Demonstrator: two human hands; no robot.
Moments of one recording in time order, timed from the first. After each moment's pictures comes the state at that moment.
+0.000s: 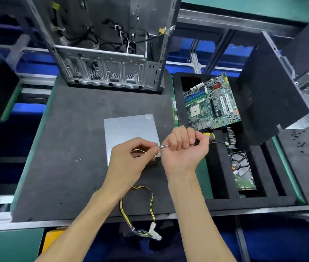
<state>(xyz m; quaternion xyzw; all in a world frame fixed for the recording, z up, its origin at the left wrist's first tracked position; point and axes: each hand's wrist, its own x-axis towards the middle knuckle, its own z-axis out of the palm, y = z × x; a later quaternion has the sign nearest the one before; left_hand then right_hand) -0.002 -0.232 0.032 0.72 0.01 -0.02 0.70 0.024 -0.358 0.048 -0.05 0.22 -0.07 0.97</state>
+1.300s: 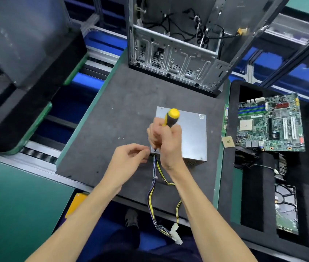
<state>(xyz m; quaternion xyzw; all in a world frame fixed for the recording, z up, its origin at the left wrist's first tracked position) -0.035 -0.146 -0.027 0.68 0.26 -0.06 0.69 0.030 -0.248 0.009 -0.59 -0.13 0.13 0.79</state>
